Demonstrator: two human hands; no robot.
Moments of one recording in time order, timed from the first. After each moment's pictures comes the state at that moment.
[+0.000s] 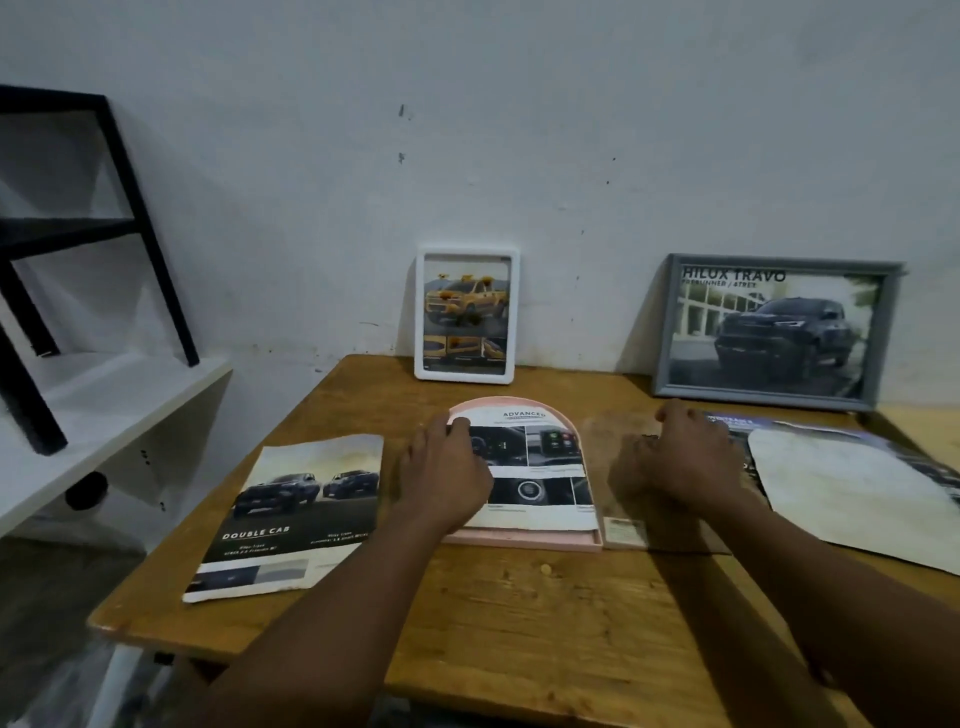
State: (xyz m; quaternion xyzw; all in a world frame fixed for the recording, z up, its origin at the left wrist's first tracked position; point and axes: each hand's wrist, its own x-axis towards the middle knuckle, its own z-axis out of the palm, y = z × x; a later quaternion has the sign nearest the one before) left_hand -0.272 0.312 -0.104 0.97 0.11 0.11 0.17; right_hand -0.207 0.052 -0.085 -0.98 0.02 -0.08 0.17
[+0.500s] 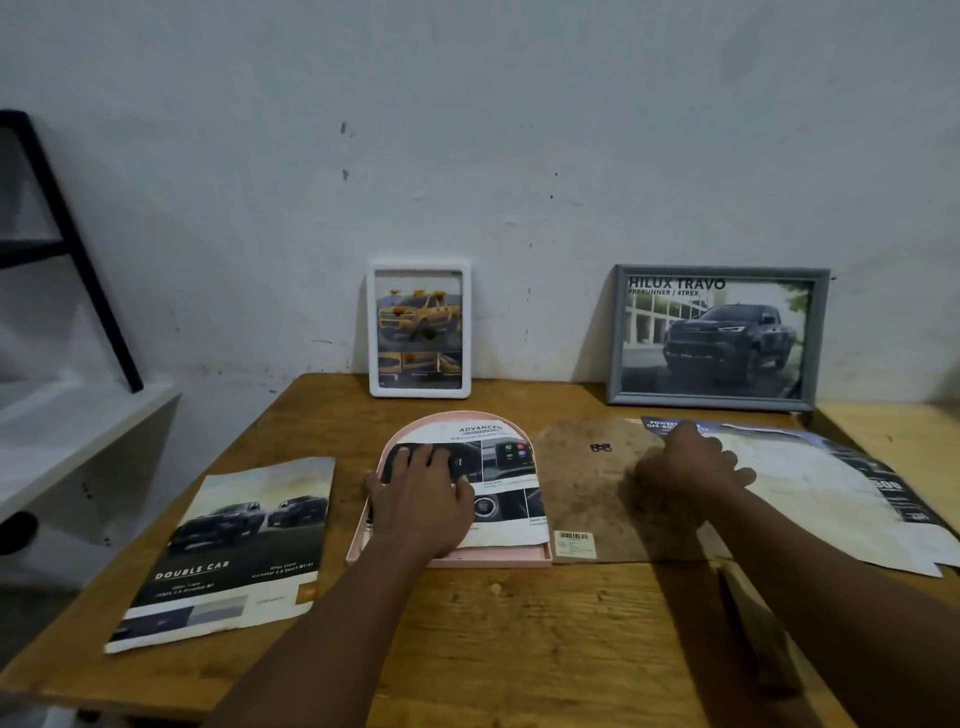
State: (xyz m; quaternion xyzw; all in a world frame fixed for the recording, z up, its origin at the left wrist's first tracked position) left_hand -0.262 0.285 -0.120 0.98 0.10 0.08 0.13; right_hand -0.188 0.002 -0.079 -0.96 0.19 0.02 0.20
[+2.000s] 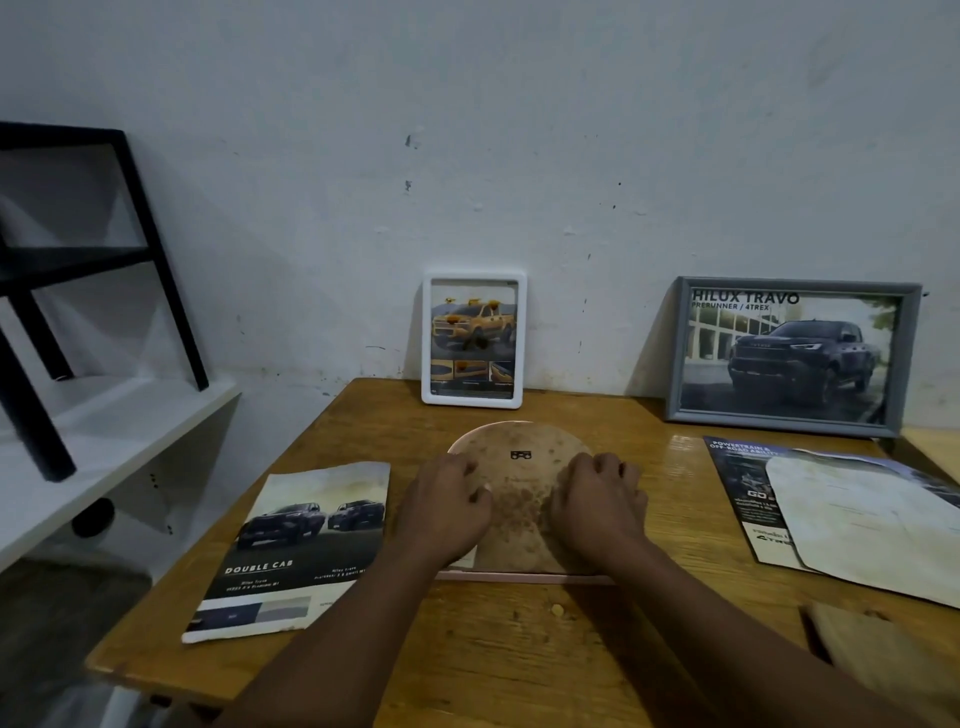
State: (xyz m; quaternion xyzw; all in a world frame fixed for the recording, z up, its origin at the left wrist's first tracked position) left_hand -0.274 0.324 -0.108 0.94 0.09 0.14 0.31; right_hand -0.237 0.146 -0.098 -0.98 -0.06 -0.05 0.19
